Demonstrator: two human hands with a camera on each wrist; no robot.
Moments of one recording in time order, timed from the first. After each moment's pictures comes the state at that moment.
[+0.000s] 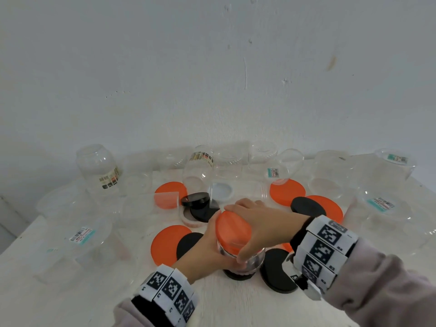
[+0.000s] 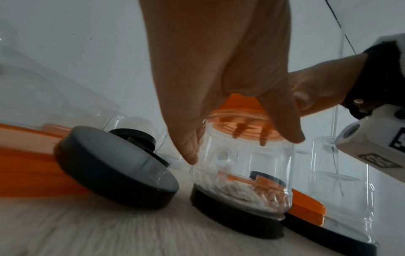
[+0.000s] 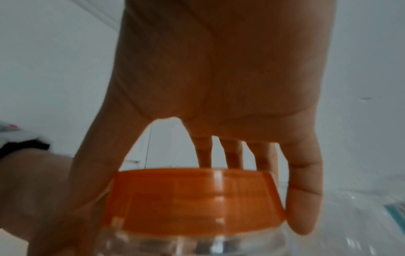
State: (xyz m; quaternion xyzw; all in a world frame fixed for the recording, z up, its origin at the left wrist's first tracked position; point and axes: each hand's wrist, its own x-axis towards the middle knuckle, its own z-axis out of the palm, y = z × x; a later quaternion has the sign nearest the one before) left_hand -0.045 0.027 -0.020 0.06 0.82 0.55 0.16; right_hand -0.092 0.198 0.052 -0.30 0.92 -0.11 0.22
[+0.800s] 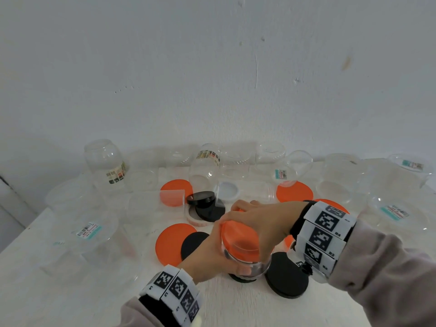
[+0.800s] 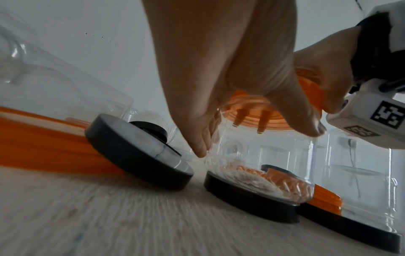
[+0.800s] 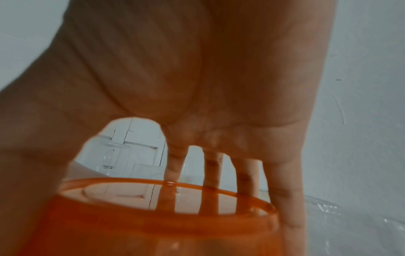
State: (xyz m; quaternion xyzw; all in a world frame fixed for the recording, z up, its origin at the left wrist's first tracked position) left_hand -0.046 0.025 -0.027 0.09 0.78 0.60 0.16; right_hand -0.105 0.183 0.077 -0.37 0.88 0.02 0.30
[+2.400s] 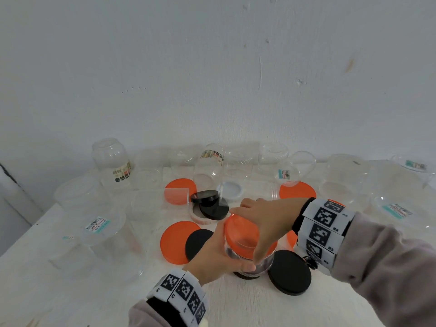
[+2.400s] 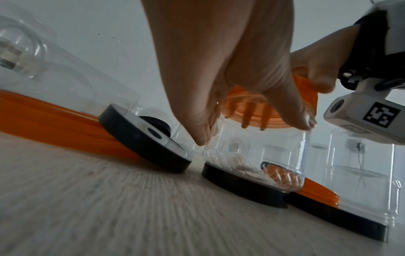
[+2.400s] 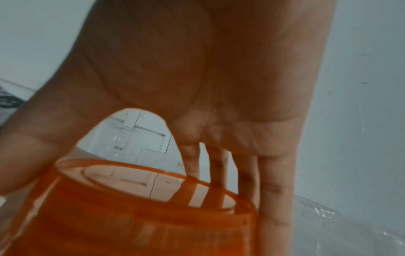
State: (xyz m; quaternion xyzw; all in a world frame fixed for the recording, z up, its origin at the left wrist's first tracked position) left_hand -0.038 0.026 -0.037 0.06 0.79 0.60 0.13; right_hand -0.109 0.183 0.069 -0.35 0.89 0.06 0.29
